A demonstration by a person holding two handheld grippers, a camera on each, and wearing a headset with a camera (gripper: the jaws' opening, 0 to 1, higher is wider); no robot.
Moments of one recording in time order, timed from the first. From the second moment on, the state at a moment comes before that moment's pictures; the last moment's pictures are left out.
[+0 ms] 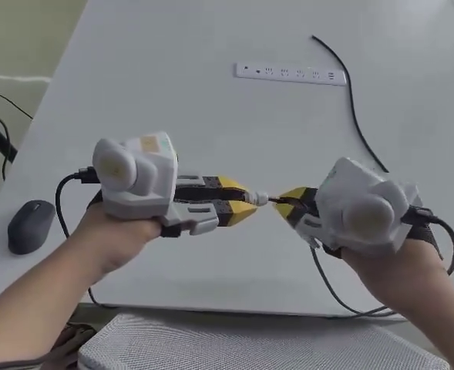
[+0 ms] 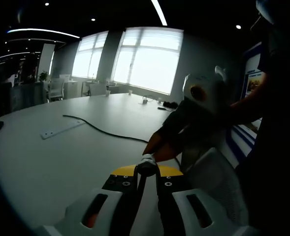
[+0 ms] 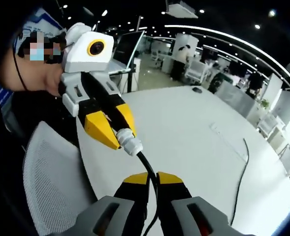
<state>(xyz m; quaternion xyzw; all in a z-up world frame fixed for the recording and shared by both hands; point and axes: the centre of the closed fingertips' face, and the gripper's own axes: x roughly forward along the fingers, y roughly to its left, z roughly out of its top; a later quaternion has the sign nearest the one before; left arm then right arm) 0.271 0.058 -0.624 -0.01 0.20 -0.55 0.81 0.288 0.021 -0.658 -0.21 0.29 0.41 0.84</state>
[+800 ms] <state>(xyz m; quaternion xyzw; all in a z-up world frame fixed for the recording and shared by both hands) 0.267 0.056 -0.624 -0.01 0.20 -0.55 0.81 0.291 -0.045 -0.729 0.04 0.45 0.28 0.85</state>
